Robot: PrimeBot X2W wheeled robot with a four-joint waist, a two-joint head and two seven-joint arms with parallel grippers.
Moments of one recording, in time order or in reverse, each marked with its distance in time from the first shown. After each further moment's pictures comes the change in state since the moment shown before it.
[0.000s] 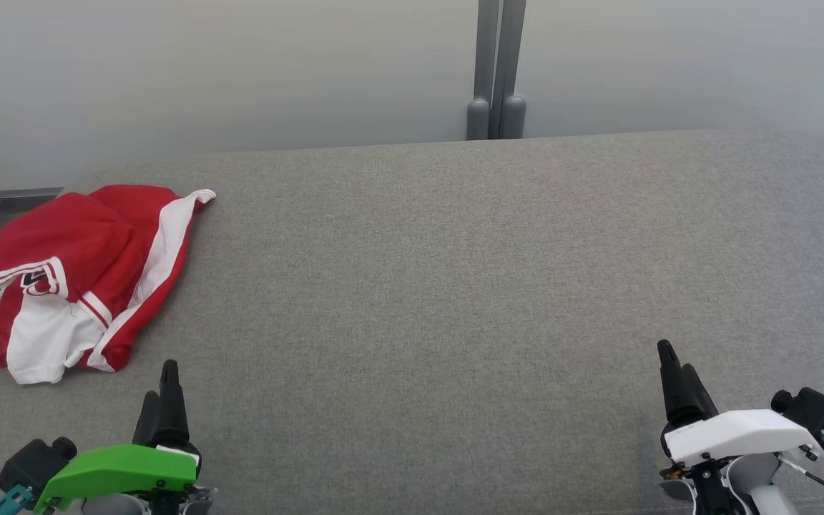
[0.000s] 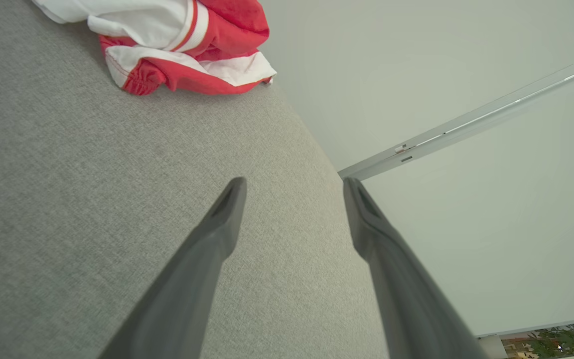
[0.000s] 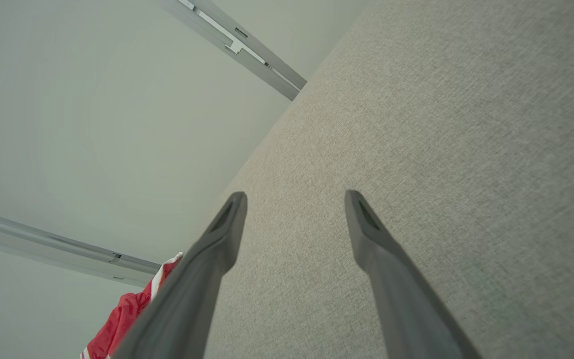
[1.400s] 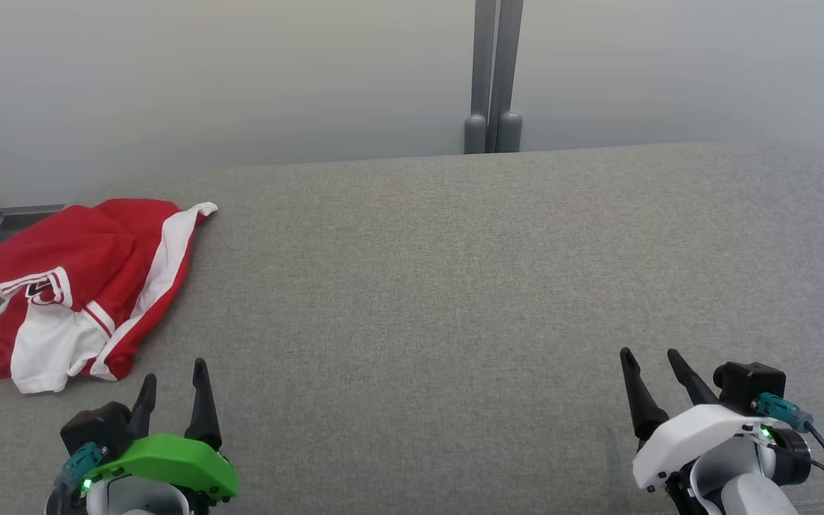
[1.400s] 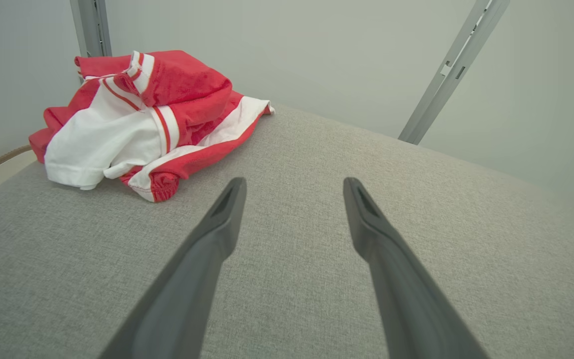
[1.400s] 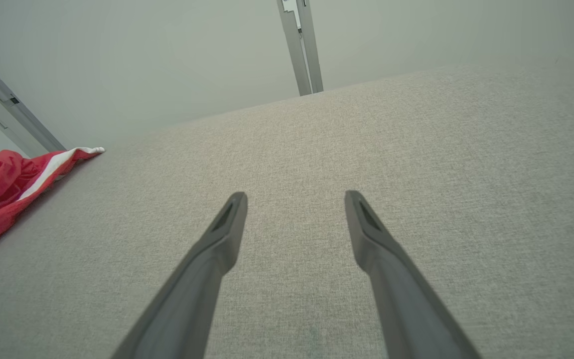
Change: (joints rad) left arm -0.043 0.084 -0.164 0.089 0.561 0.092 -0.127; right arm 0.003 -0.004 0.021 -0.046 -0.669 0.000 0.041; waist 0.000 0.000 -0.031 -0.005
